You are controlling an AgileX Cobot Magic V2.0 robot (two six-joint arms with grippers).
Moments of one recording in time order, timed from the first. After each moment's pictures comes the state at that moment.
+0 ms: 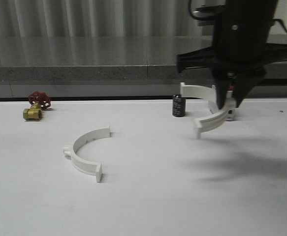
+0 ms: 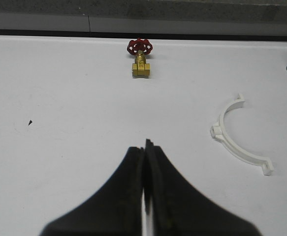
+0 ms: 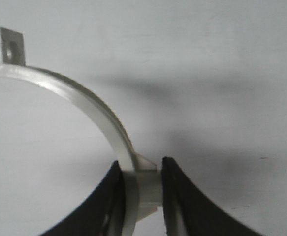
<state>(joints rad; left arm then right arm) -0.04 0.53 -0.59 -0.12 0.68 0.06 0.52 1.77 -1.33 -0.30 0.90 0.70</state>
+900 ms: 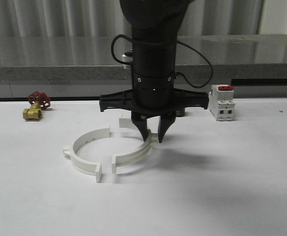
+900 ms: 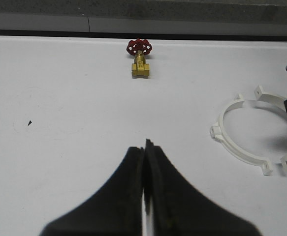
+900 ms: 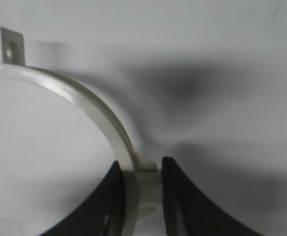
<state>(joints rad) -0.04 0.53 -0.59 -0.12 0.68 0.06 0.71 2.09 -1.58 -0.29 0.86 0.91</state>
